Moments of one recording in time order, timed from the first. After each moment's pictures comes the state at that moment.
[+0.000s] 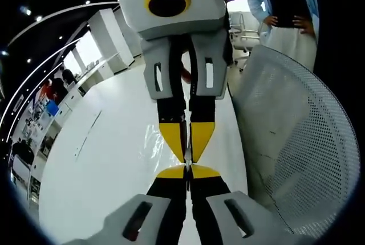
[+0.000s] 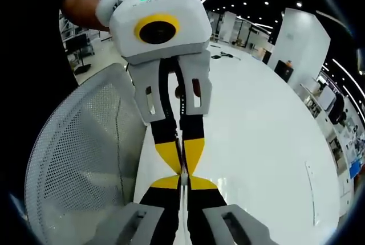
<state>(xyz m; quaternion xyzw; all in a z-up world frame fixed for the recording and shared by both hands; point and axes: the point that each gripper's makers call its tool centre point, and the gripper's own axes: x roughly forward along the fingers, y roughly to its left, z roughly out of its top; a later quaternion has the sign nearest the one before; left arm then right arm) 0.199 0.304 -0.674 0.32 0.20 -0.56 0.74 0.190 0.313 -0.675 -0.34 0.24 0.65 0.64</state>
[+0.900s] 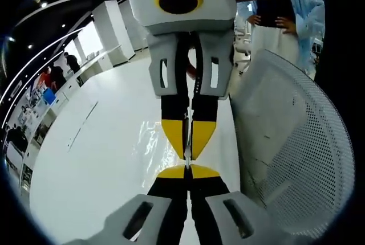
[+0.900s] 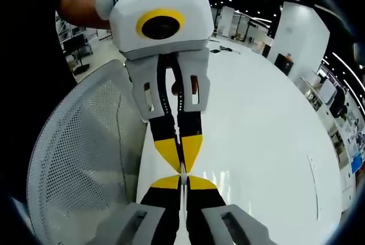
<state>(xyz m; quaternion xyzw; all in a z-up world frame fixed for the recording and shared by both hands) 0.195 0.299 -0.678 0.29 0.23 -0.56 0.74 0.189 0.307 -0.682 -0.34 0.26 0.64 0.63</state>
